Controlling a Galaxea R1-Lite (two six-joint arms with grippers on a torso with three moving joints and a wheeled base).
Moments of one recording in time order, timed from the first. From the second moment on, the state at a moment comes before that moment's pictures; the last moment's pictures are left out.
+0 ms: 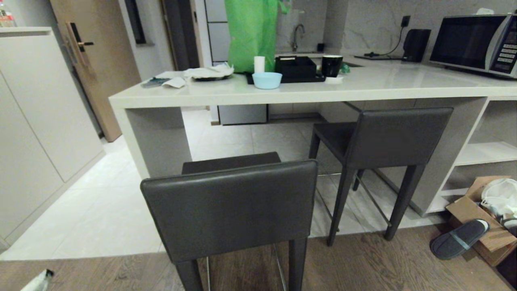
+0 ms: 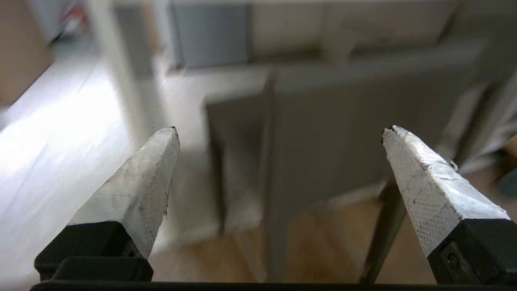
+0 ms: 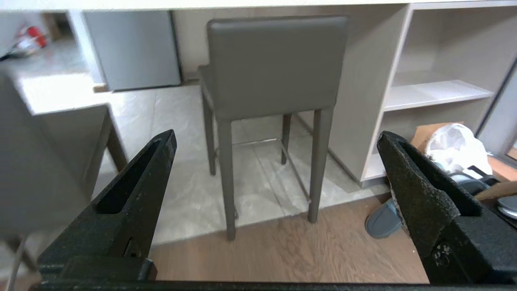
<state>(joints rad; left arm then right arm) 0.10 0.37 -0.18 -0.26 -0.31 0.00 0.04 0.27 -0.12 -0.30 -0.20 -0.05</state>
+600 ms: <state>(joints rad) -0.01 0.25 0.00 -0.43 -0.40 0.11 0.01 0.01 -0.10 -0.02 -0.04 -0.11</state>
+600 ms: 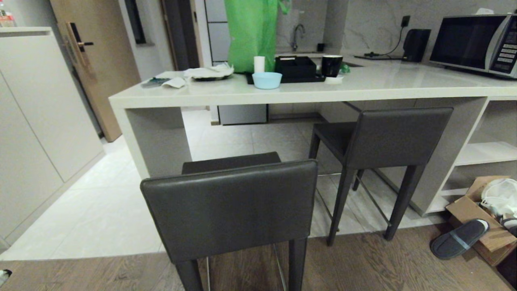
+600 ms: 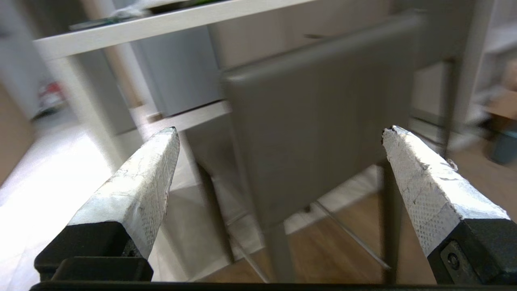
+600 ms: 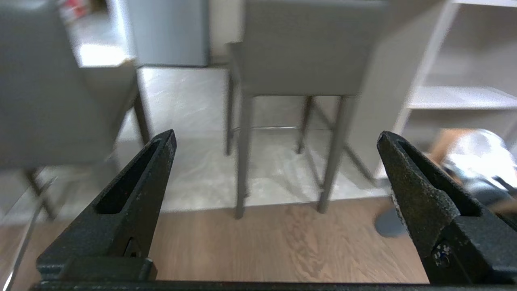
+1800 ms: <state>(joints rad) 0.01 0.00 -0.01 0.03 0.00 0.03 0.00 0.00 0.00 -0.01 0.00 -0.01</state>
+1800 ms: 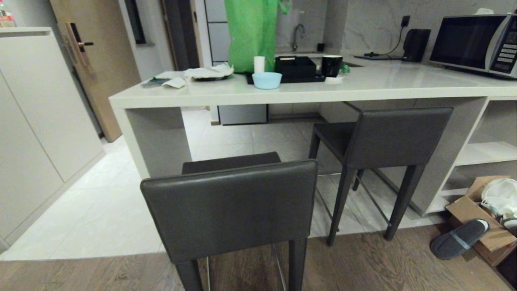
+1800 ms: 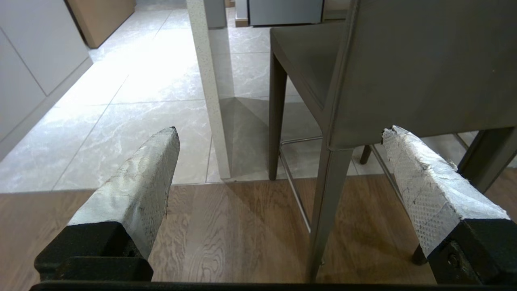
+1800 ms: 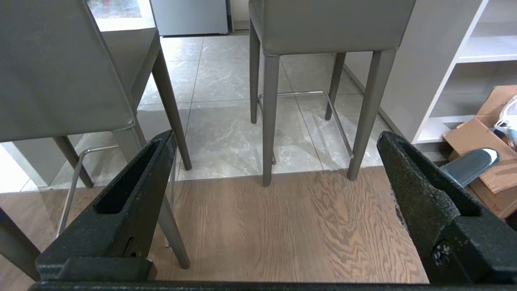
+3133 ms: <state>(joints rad) 0.01 0.00 -0.01 0.03 0.00 0.02 0.00 0.00 0.00 -0.01 0.00 -0.01</state>
